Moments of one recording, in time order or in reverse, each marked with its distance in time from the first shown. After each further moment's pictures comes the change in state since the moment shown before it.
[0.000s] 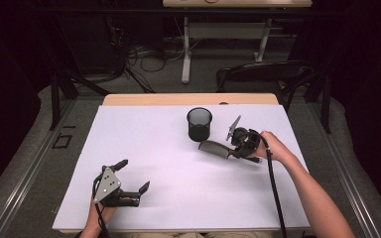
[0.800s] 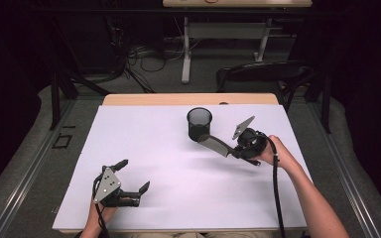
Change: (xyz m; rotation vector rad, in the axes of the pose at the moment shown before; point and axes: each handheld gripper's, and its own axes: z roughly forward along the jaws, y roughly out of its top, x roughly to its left) left arm 0.000 0.000 0.000 -0.003 0.002 0.000; right arm 0.015 -0.016 -0.022 -0.197 0.001 0.073
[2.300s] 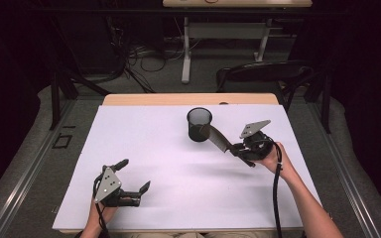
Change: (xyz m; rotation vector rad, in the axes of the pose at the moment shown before) left arm -0.001 0.001 0.001 -0.002 -0.002 0.001; right arm 0.012 -0.014 -0.015 -0.247 -0.044 0.094
